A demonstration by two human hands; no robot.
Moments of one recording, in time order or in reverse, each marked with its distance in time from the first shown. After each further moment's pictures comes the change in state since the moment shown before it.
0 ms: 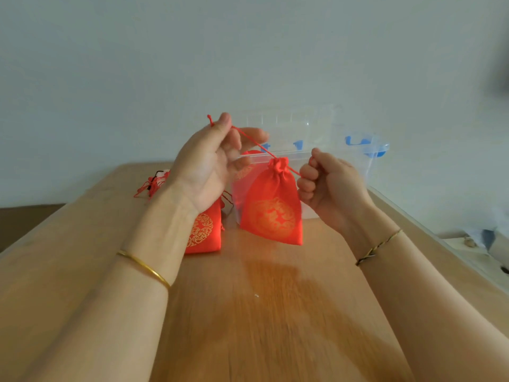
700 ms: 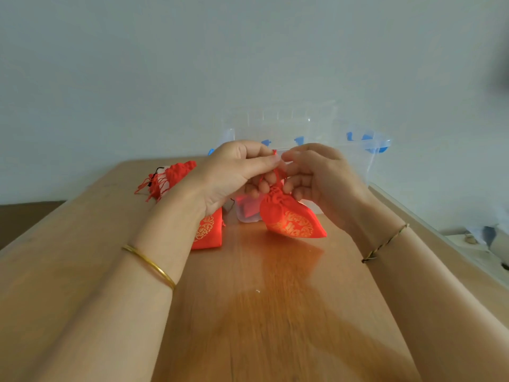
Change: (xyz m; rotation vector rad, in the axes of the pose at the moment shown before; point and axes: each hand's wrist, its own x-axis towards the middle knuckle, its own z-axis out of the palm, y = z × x) left_hand -0.004 -0.008 0.017 0.473 -0.106 -0.199; right_hand -0.016 -0.006 0.016 -0.489 -0.079 -0.083
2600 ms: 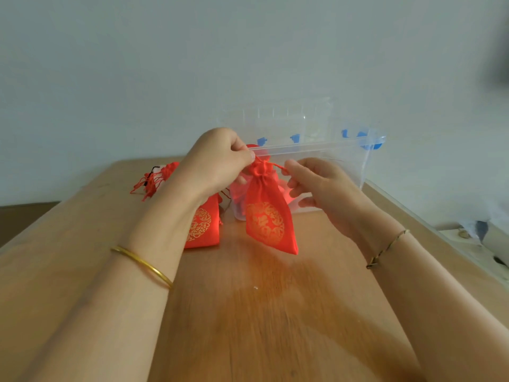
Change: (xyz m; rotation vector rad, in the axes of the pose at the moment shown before) left_hand 0.001 0.007 -0.006 0.474 0.312 0.045; right_hand -0.007 0.014 -0.009 -0.305 0.042 0.015
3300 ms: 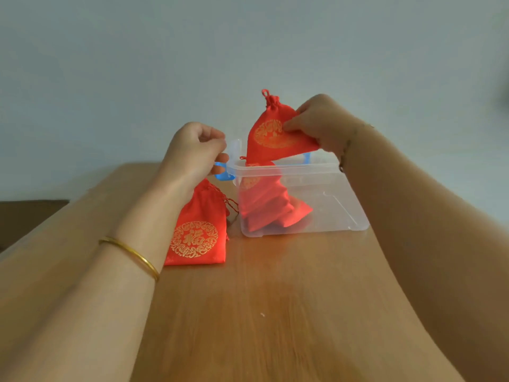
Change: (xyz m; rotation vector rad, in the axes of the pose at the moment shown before) left_hand 0.035 -0.029 -0.028 -0.369 0.261 -0.130; right_hand 0.114 -0.078 -0.005 -0.599 0.111 -0.026
